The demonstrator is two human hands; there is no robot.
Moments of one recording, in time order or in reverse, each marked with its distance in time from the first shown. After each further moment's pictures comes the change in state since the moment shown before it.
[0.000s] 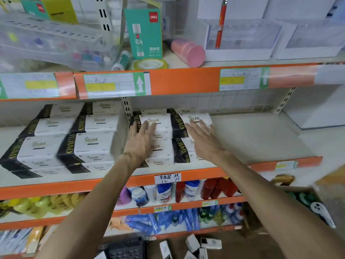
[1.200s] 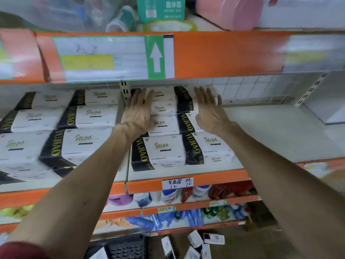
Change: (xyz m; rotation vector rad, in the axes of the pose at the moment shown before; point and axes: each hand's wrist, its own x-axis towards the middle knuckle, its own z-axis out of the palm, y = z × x) left_hand 0.090 -0.044 0.008 -0.144 0.121 0.045; right_hand 0.094 -0.003 -0.009 0.000 0.143 0.066
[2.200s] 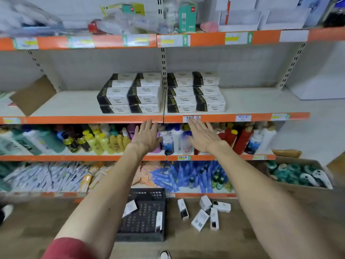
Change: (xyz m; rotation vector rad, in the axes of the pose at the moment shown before) left_hand -0.410 0.058 -0.097 0.033 -0.219 -0.190; right_hand -0.364 -0.161 -0.075 0.064 -0.268 -0.118
